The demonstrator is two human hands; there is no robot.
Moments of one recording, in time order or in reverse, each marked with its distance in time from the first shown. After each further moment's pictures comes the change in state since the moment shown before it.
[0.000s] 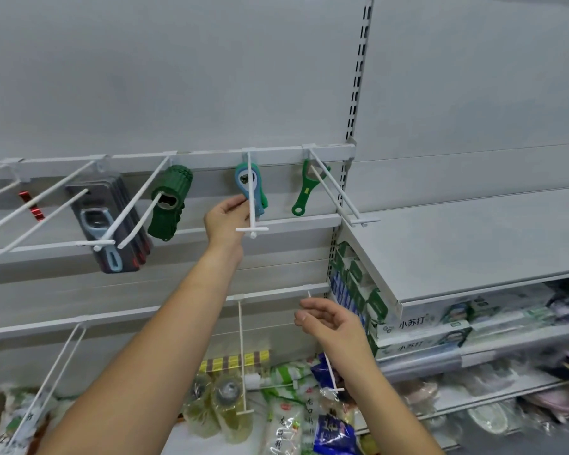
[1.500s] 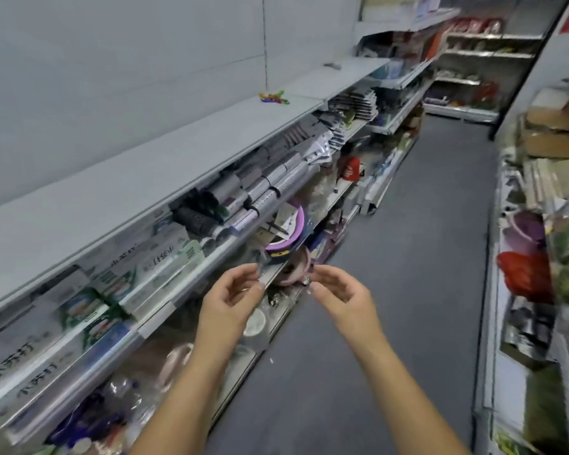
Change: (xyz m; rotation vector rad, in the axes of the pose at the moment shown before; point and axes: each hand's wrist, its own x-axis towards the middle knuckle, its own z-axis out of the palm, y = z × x) left_hand -0.443 -0.322 0.350 0.404 -0.990 -0.132; right_hand -0.277 -0.012 -0.544 -0.037 0.894 -0.119
